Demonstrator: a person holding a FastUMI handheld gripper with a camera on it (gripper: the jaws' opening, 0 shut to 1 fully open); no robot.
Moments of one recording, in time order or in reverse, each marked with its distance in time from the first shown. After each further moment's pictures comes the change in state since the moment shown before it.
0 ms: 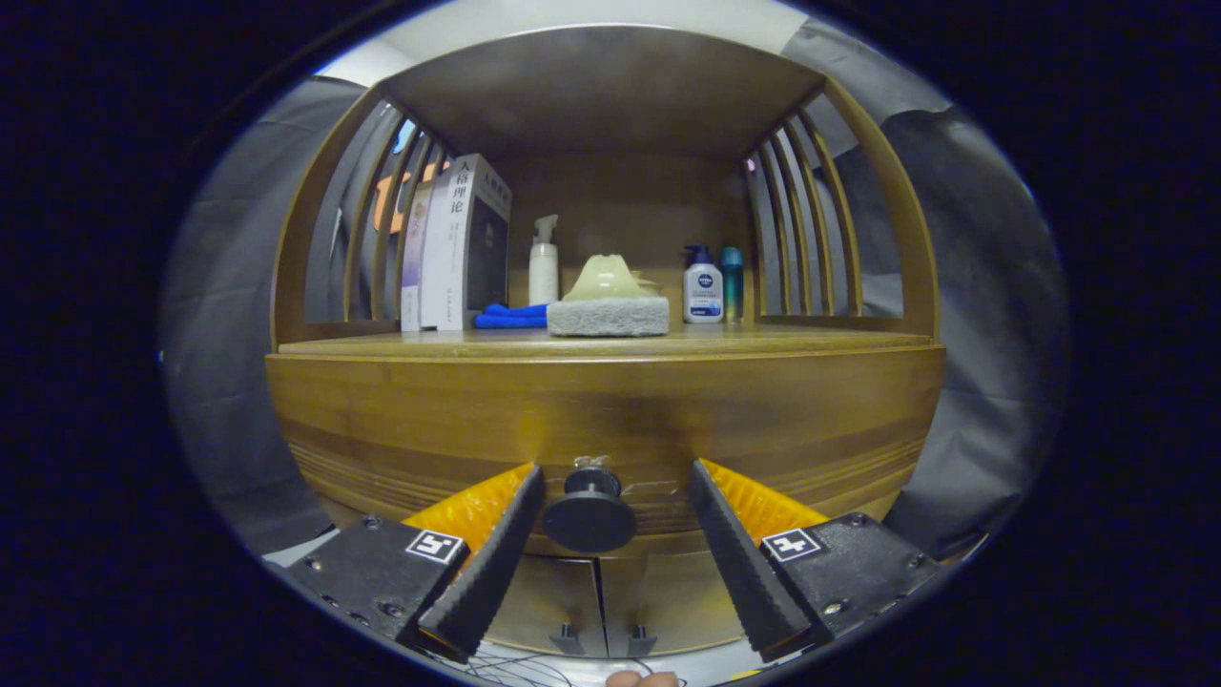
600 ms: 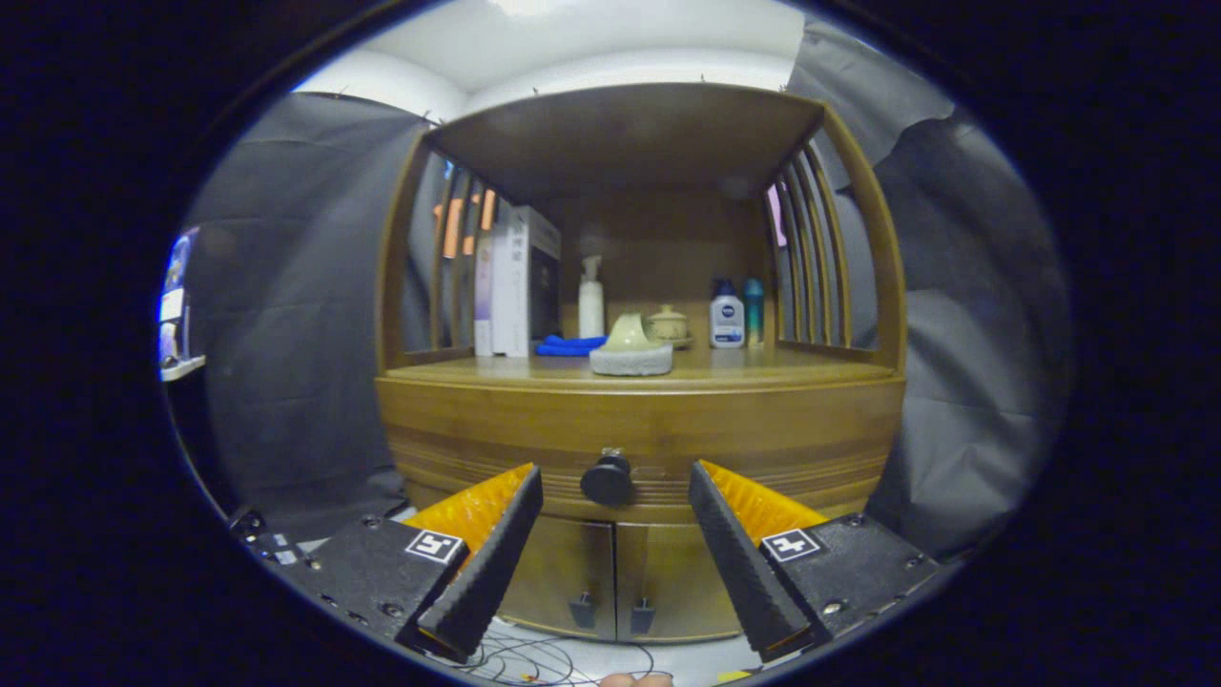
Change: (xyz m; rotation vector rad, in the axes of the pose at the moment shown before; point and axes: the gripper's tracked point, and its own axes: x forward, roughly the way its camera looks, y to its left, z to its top) arm -0.132 -0.013 0.030 -0.023 -0.031 0.207
